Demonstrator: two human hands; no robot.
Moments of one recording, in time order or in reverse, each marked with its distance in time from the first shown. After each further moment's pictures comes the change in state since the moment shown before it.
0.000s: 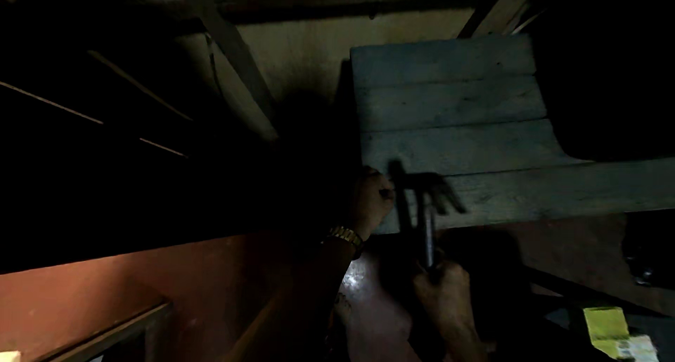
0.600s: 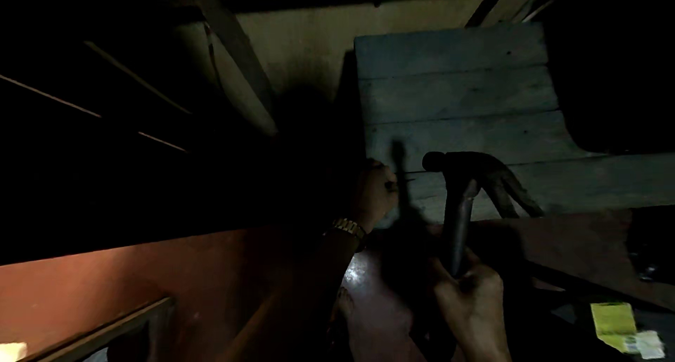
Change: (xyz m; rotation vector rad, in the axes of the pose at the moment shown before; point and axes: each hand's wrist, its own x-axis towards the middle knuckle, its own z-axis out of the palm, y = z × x) left_hand 0.003 -0.007 0.001 0.063 -0.005 0.047; right_hand -0.016 -0.014 -0.014 0.164 0.059 -0.044
